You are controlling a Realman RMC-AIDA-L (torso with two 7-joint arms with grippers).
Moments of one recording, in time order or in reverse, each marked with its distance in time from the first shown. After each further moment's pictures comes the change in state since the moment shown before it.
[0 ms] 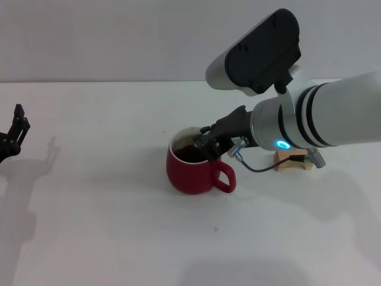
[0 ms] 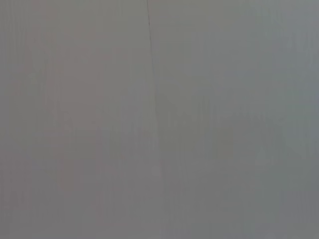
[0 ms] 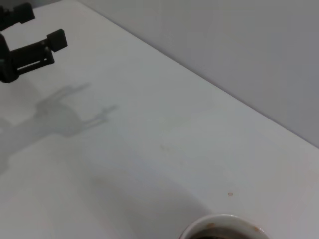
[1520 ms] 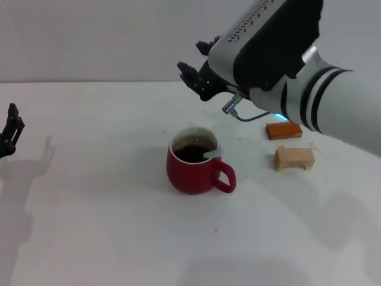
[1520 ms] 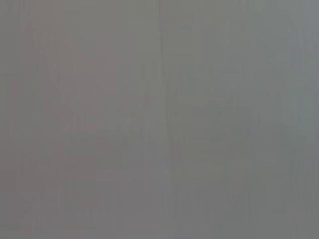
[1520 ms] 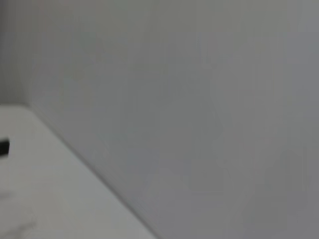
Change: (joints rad) left arm 0.012 0.001 -0.012 -0.011 -0.008 0.003 -0.003; right arm -0.161 -0.001 -0.129 0.099 -0.302 -0.494 -0.004
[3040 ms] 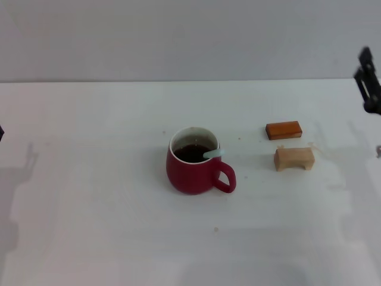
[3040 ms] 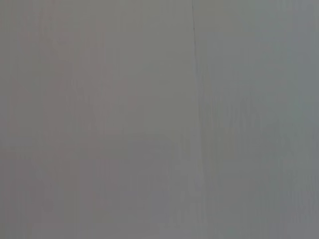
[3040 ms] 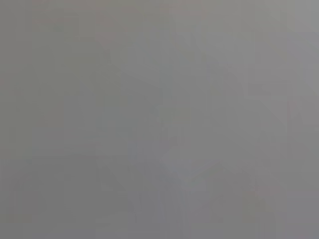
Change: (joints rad) left arm 0.040 0.000 -0.039 0.000 -0.002 0.027 -0.004; right arm -0.373 0.004 -0.104 -0.680 0.379 -1.567 -0.106
